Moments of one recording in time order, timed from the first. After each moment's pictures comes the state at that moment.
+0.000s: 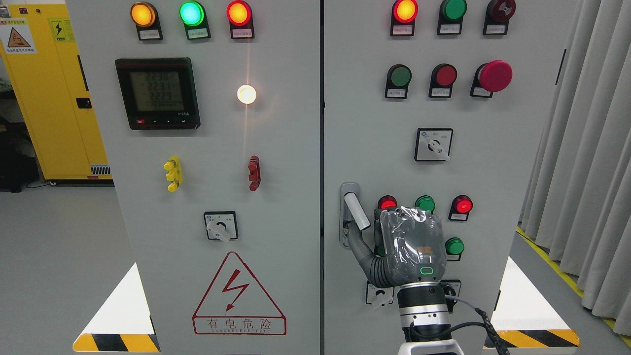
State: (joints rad) left arm -0.04 -0.11 -0.09 -0.04 0.15 -0.05 -0.03; right arm -0.47 0.13 0.23 -1.74 1.43 0.18 -0.09
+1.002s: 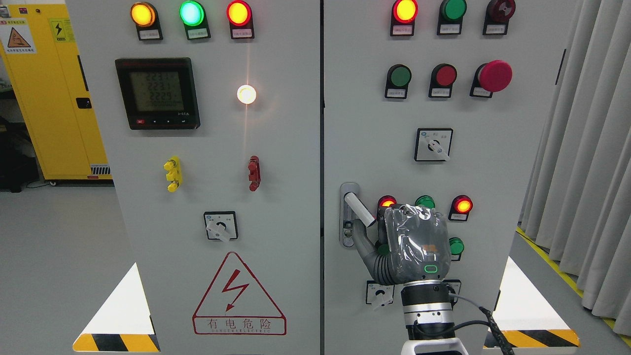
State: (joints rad) left arm -0.04 -0.11 -0.09 -0.04 0.15 -0.05 -0.03; right arm -0.47 0.13 0.22 -1.74 1.43 0.17 -0.10
